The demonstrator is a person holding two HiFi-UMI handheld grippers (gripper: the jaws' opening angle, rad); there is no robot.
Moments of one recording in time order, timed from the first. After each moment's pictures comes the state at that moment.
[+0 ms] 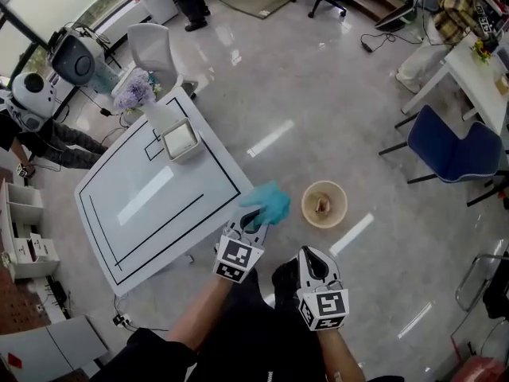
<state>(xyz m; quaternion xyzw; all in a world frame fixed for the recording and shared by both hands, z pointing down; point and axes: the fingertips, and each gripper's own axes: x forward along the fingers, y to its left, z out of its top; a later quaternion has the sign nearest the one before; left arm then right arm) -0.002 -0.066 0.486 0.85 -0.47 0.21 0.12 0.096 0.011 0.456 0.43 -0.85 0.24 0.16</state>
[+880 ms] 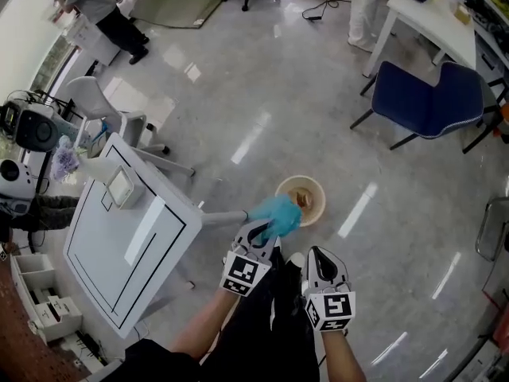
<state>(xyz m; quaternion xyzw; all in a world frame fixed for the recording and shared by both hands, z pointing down) 0.196 -0.101 0.555 0.91 -0.34 0.23 0.10 0.277 -0.035 0.524 0.56 -0.77 0.28 0.13</state>
